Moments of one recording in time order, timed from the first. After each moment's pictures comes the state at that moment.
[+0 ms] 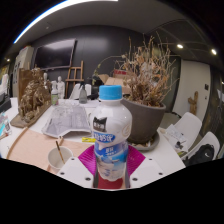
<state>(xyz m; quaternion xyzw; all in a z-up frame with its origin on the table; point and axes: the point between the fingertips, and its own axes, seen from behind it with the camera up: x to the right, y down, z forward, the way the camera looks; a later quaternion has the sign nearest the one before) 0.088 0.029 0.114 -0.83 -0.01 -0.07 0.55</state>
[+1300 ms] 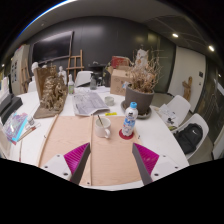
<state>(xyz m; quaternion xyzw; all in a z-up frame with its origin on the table) -0.044 -0.232 0.200 -0.89 0.04 -0.07 0.46</state>
